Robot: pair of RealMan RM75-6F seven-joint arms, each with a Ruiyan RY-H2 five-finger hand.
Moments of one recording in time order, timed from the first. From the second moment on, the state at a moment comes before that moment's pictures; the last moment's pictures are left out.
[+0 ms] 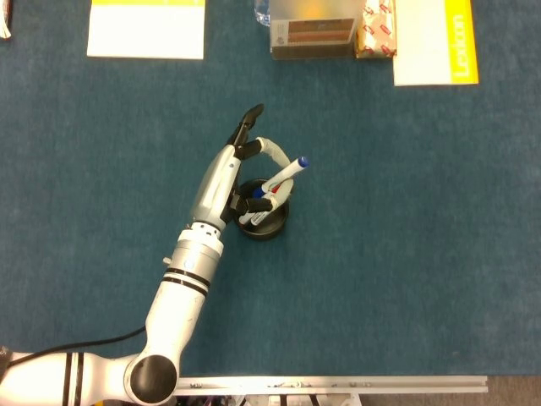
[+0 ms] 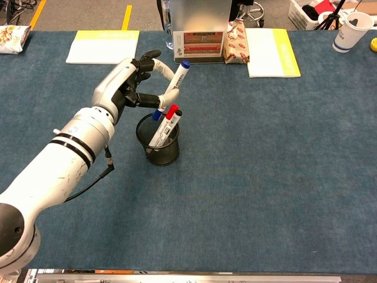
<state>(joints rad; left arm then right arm) -0.54 -1.81 -0.32 -1.91 0.92 1.23 0.03 0.10 -1.02 0.01 -1.66 -1.56 1.43 -0.26</state>
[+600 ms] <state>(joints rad) -0.52 -1.82 -0.31 -1.88 0.90 1.19 -0.04 0.10 -1.01 0.01 -1.67 -1.56 1.43 -0.26</state>
